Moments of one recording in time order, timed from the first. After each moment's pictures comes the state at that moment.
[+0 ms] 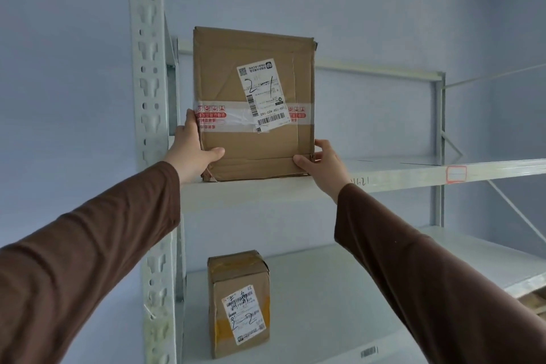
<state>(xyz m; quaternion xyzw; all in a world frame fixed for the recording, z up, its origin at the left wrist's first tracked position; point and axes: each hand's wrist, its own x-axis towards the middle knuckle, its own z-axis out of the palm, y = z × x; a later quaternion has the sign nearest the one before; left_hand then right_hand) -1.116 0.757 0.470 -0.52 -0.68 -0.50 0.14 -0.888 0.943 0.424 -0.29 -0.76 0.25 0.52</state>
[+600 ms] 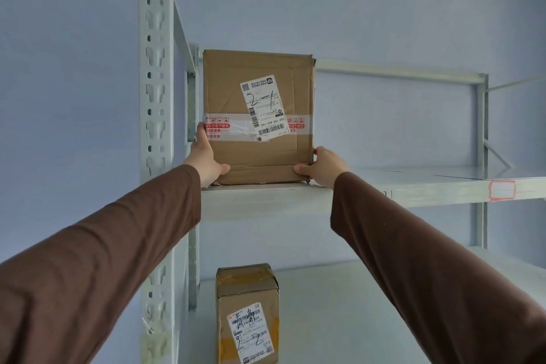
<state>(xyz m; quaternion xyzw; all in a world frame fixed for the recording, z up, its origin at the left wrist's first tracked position) -1.129 0.796 0.472 -0.43 -0.74 -0.50 0.10 -0.929 0.986 0.461 -0.35 -0.85 0.12 0.37</state>
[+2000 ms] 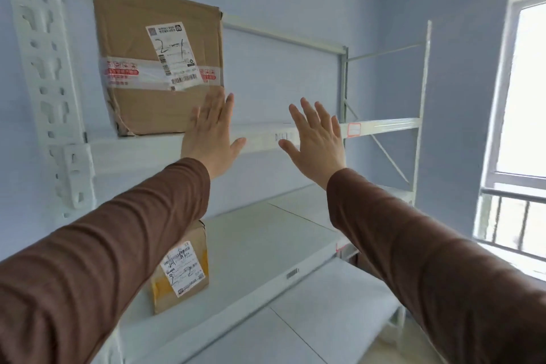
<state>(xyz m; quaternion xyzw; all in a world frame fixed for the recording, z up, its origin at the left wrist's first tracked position) -0.989 0.815 0.401 -0.64 -0.63 -0.28 0.33 -0.768 0.871 0.376 -0.46 -0.76 -0.21 0.41</state>
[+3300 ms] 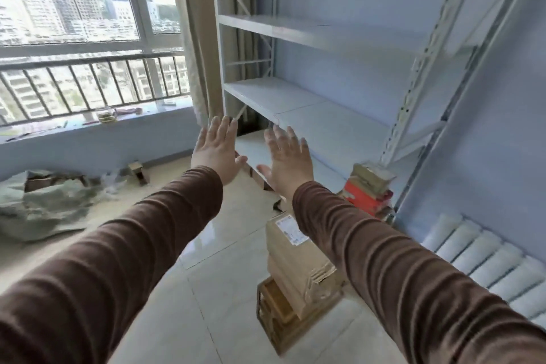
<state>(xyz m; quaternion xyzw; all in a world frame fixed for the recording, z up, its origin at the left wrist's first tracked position) -0.232 0.171 0.111 -0.99 -0.08 -0.15 -0.02 -0.190 -0.003 0.096 -0.96 -0.26 -0.13 0.06</state>
